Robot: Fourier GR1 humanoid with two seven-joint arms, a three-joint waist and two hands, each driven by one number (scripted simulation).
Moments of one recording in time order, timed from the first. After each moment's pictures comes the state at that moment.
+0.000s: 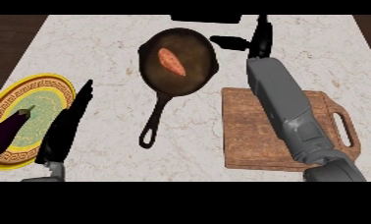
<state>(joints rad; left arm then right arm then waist) 0.01 0.18 0.01 -1.58 -0.21 -0.04 0.13 -1.05 -0.06 -0.28 -0.35 0.12 -0.64 -0.22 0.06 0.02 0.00</state>
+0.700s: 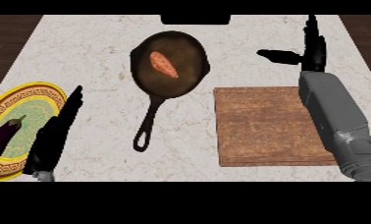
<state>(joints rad) 0.07 0.19 0.04 -1.63 -0.20 -0.05 0.14 -0.87 -0.28 -0.30 -0.38 0.09 -0.38 -0.38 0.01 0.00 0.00</state>
